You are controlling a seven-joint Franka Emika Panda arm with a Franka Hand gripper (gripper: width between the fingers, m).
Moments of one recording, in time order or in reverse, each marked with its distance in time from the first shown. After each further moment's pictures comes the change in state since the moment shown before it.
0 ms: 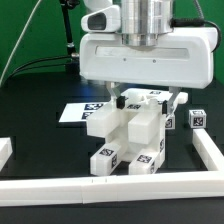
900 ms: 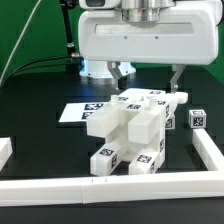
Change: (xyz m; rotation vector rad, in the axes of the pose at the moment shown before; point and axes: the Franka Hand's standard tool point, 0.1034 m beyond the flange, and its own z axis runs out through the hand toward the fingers) arm 0.004 -0.004 -0.031 0.013 -0.038 -0.008
